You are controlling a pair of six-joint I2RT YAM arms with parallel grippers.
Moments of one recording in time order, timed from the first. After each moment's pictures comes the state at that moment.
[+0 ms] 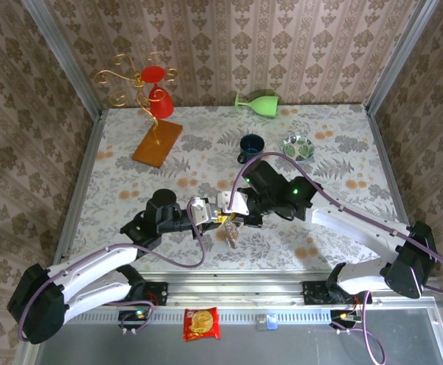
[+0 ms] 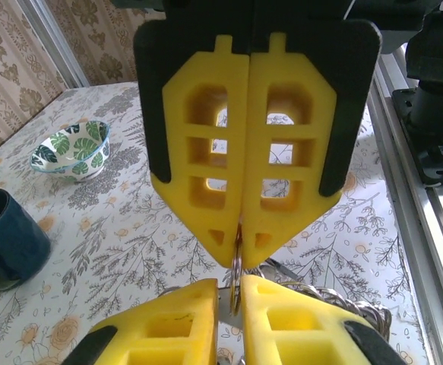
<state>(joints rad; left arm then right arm) -0.79 0.95 0.44 0.20 0.58 0.38 0.85 1.34 1.15 -0.71 -0.28 -0.68</state>
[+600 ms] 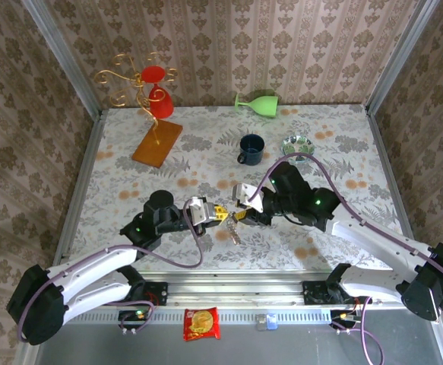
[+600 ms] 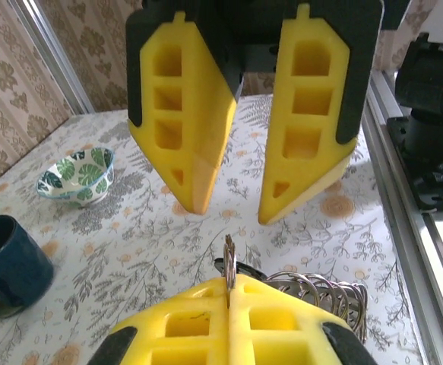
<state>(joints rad) -0.80 0.94 0.42 0.30 0.60 0.34 0.74 1.14 0.94 -0.48 -0.44 -0.51</state>
